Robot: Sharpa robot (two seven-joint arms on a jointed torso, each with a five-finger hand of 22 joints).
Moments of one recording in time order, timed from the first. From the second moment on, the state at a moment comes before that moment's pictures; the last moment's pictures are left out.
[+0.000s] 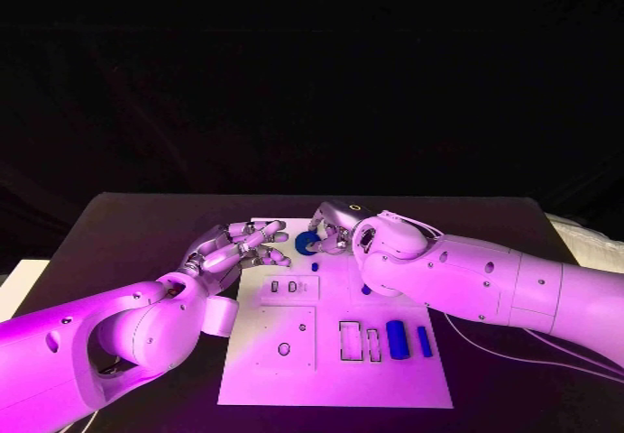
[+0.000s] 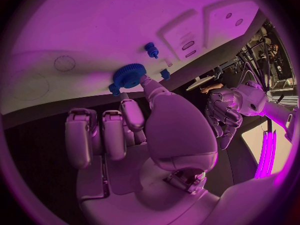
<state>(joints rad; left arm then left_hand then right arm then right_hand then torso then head) 1.13 -0.95 -0.01 1.81 0.09 -0.34 0.41 1.45 -0.03 0.08 0.17 0.13 1.04 0.18 0.12 0.08 1.17 0.11 0.08 0.08 1.27 0.05 0.34 0.39 0.17 1.13 0.15 0.42 0.19 1.22 -0.53 -0.03 1.35 -1.57 -0.32 -0.39 1.24 -0.11 0.22 0.10 0.15 0.95 0.15 0.06 0.07 1.40 0.06 1.15 1.27 1.46 -0.02 1.49 1.31 0.06 1.44 0.08 1.50 1.31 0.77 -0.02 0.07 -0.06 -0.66</state>
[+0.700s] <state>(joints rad) 1.13 -0.96 -0.01 1.80 0.09 -0.33 0.40 1.45 -0.03 0.08 0.17 0.13 1.04 0.18 0.12 0.08 1.17 0.11 0.08 0.08 1.27 0.05 0.34 0.39 0.17 1.13 0.15 0.42 0.19 1.25 -0.87 -0.02 1.48 -1.32 -0.35 -0.16 1.31 -0.11 0.23 0.05 0.16 0.96 0.15 0.07 0.07 1.42 0.06 1.20 1.31 1.46 -0.02 1.49 1.31 0.06 1.44 0.09 1.50 1.31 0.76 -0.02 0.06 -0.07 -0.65</state>
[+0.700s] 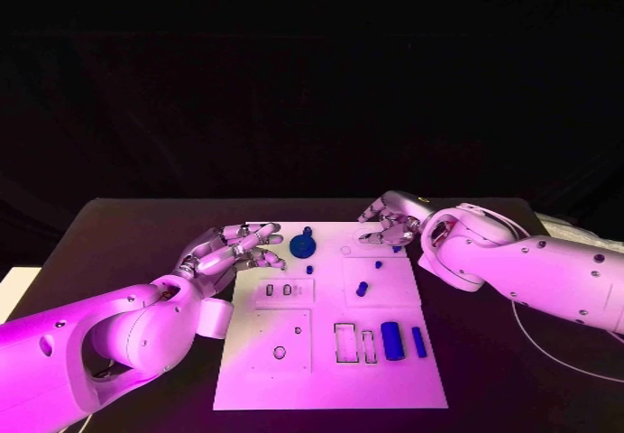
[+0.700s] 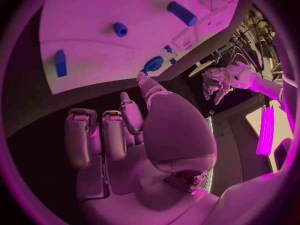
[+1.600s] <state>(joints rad) 1.13 -0.94 -0.01 1.74 0.09 -0.33 0.40 1.45 -0.03 0.08 0.17 0.13 1.04 0.18 0.12 0.08 1.17 0.11 0.08 0.08 1.27 0.05 0.34 0.39 0.17 1.13 0.15 0.42 0.19 1.19 -0.93 -0.03 1.32 -1.15 -0.32 0.12 1.34 -0.12 0.23 0.03 0.18 0.96 0.15 0.07 0.07 1.42 0.06 1.20 1.31 1.46 -0.02 1.50 1.31 0.06 1.45 0.09 1.50 1.31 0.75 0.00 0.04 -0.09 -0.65</state>
